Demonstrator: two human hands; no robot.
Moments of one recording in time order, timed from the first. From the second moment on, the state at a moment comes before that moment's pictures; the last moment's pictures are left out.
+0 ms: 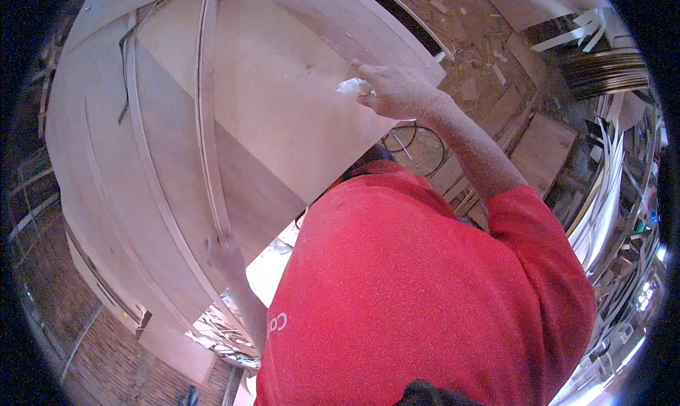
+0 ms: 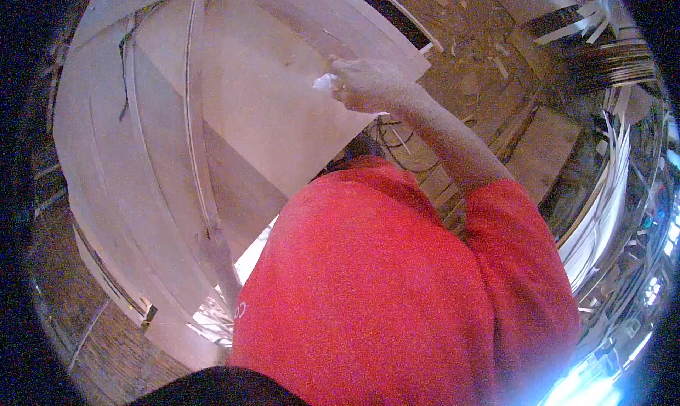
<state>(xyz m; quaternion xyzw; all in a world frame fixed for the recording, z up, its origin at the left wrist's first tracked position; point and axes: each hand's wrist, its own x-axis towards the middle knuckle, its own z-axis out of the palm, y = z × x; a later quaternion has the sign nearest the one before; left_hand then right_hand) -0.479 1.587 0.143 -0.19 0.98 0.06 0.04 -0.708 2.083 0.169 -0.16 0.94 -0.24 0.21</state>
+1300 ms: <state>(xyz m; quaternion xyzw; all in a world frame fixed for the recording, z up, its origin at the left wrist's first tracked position) -0.559 1.687 0.132 -0.16 0.99 0.02 0.01 -0.913 1.986 0.168 -0.09 0.84 -0.53 0.11</state>
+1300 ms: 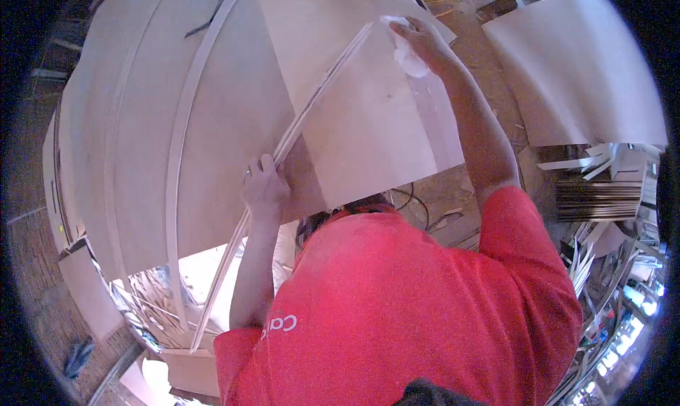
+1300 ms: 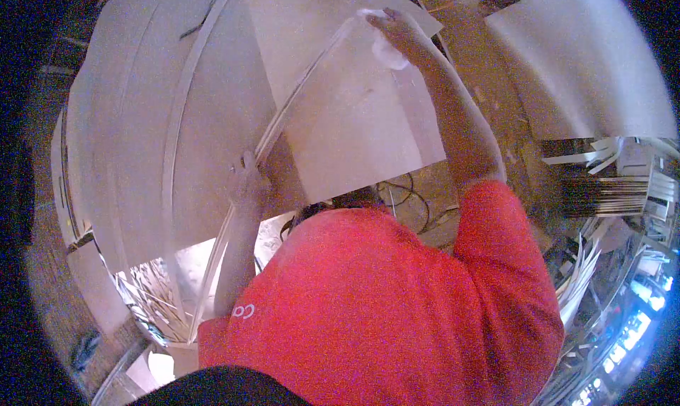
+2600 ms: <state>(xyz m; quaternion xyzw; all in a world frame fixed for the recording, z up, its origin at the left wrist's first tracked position) -0.559 1.688 0.128 -0.16 0.98 0.06 -0.03 -0.940 1.951 0.177 -0.11 0.86 -0.46 0.20</state>
